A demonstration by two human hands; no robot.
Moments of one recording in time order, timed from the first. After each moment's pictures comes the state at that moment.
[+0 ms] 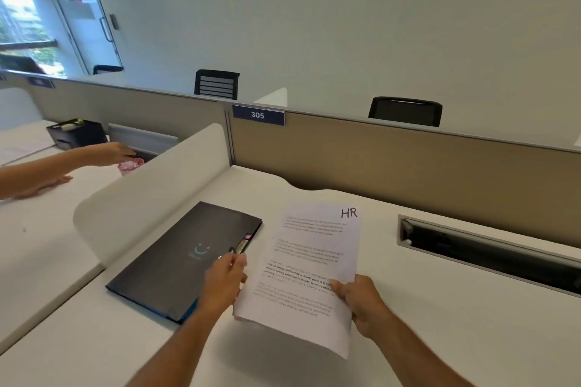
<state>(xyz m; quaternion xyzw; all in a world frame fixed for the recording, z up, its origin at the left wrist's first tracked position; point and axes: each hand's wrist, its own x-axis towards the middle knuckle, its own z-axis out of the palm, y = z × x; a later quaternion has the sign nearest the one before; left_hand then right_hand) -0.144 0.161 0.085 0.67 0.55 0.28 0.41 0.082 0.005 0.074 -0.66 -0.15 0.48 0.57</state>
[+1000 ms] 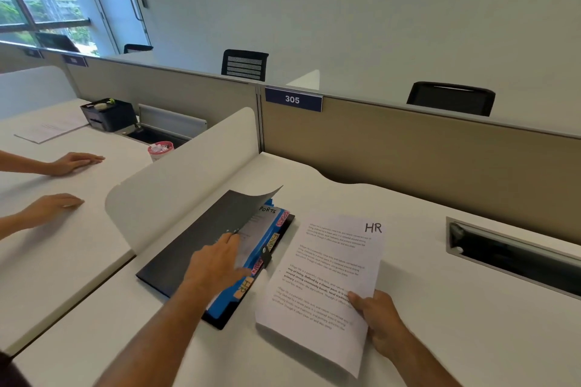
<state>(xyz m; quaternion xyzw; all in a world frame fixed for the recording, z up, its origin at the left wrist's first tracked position) -0.202 0.247 0.087 0.86 0.50 -0.02 0.01 0.057 0.049 0.024 -0.65 -0.10 0.48 0.57</state>
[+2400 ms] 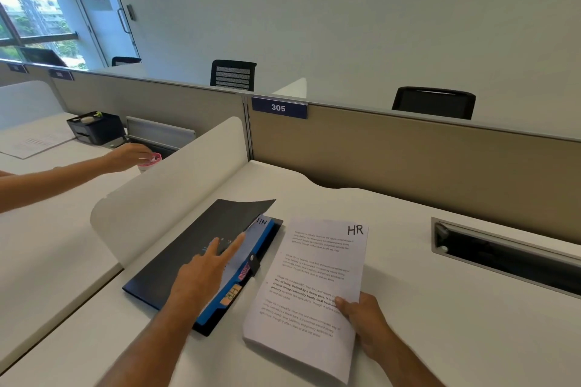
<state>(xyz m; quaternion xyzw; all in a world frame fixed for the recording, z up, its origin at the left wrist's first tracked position) -0.206 0.249 0.076 0.88 0.47 -0.04 -0.04 0.058 0.047 0.016 -0.65 -0.14 0.48 0.57</state>
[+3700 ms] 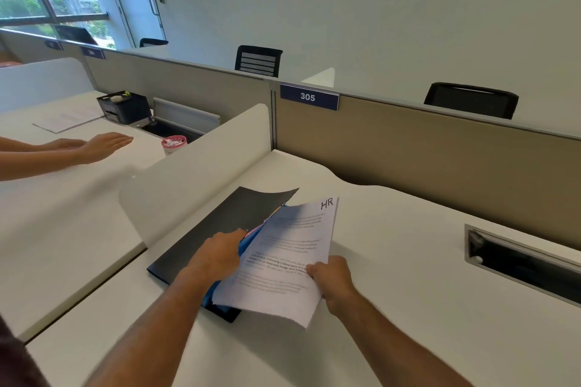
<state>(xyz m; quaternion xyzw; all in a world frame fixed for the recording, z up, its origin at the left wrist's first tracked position) -0.217 0.274 0.091 0.84 0.52 0.00 0.16 -0.010 0.146 0.062 -0.71 -0.20 0.45 0.51</state>
